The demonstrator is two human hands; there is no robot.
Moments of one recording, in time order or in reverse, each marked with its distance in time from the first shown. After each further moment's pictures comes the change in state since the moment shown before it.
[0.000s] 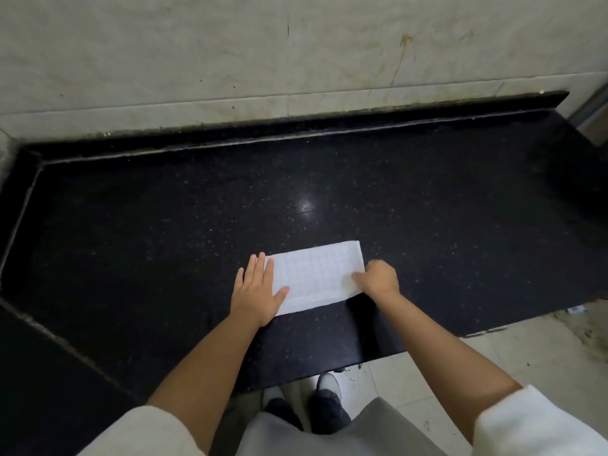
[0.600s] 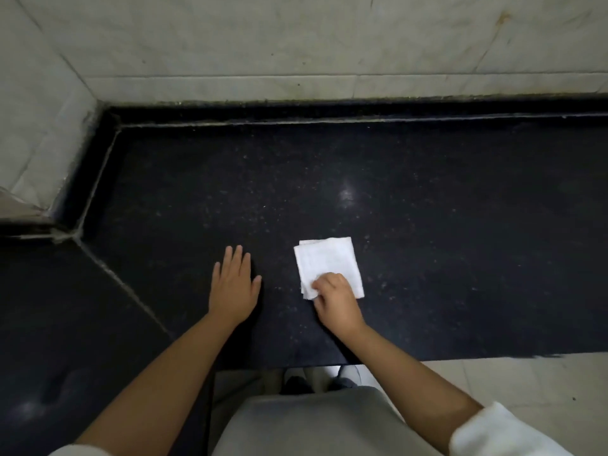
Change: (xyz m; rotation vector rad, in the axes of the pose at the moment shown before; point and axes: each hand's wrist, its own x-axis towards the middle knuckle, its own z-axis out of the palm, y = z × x) left_hand -0.052 -0.093 0.002 -0.163 0.159 -0.228; right_hand -0.066 -0.032 0.117 -0.181 -0.073 -0.896
